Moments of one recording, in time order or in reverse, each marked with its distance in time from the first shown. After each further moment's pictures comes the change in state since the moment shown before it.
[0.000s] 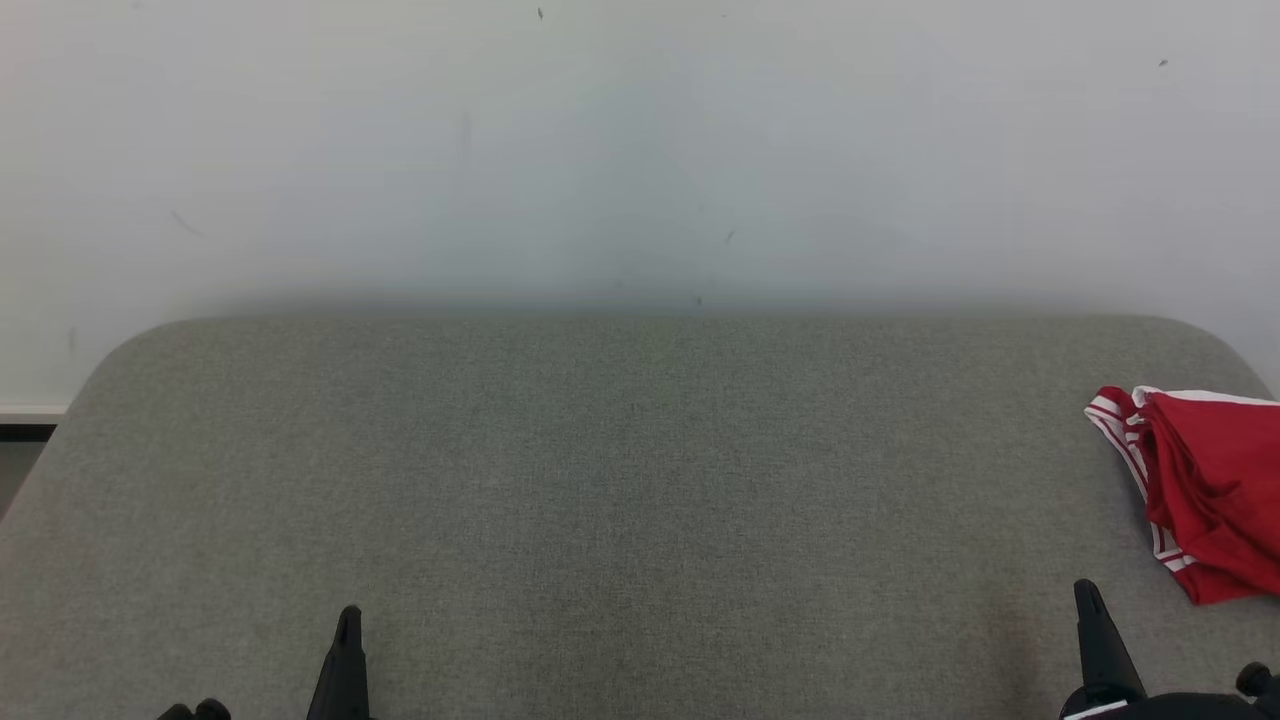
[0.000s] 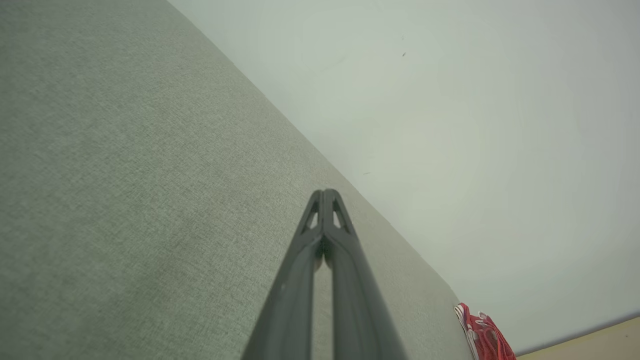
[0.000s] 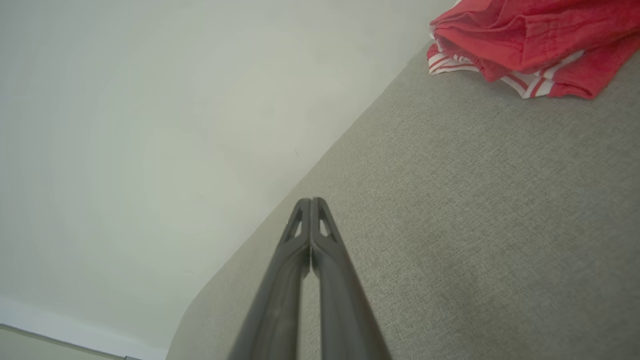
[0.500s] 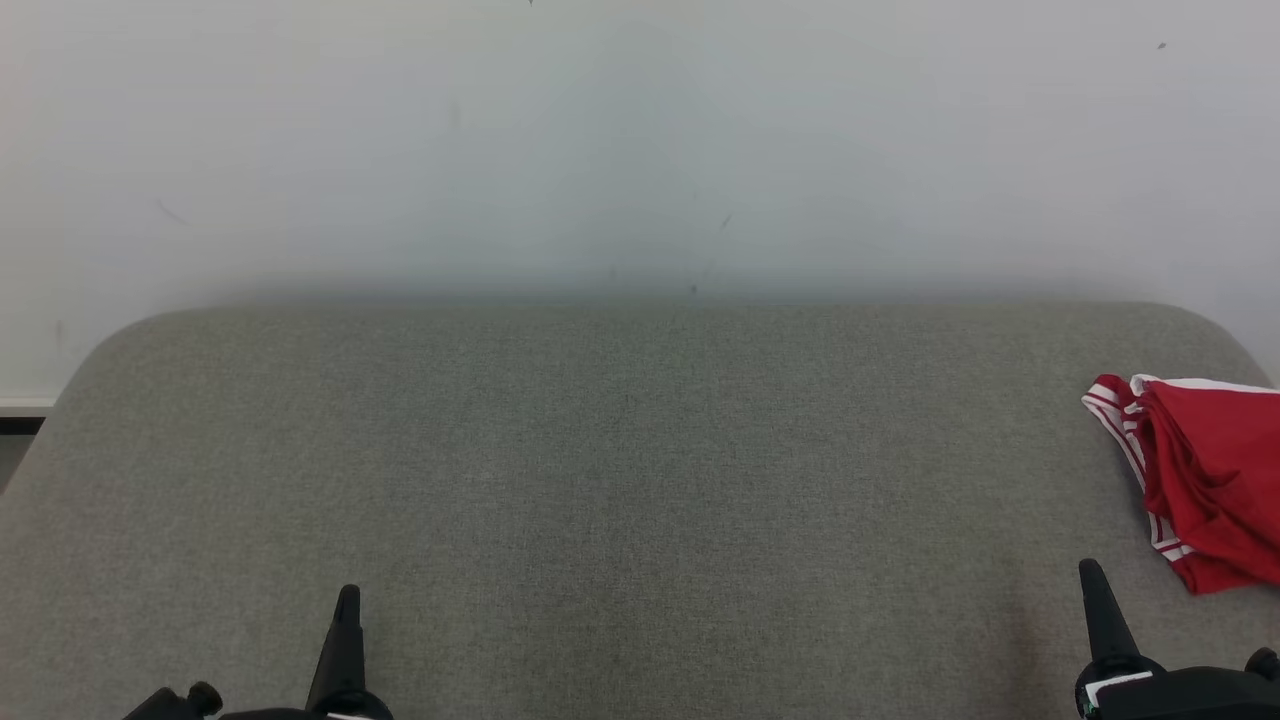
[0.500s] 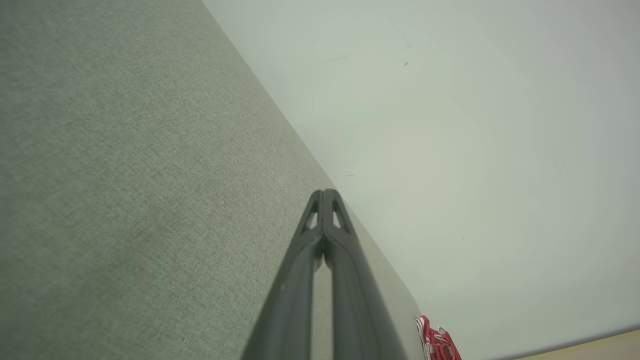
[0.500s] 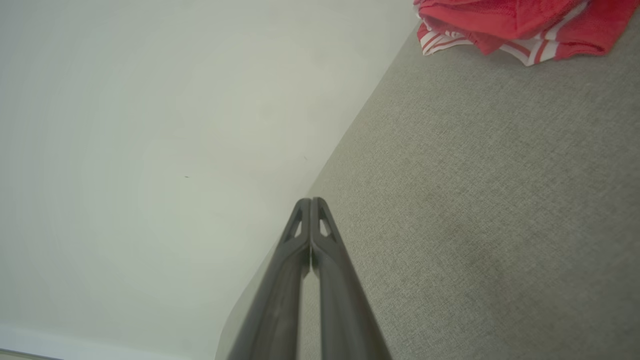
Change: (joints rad) left arm -0.044 -0.001 0.004 0.023 -0.159 -0.001 0.029; right arm -0.046 0.005 -0.033 0.026 0.153 0.000 0.054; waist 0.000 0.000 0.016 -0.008
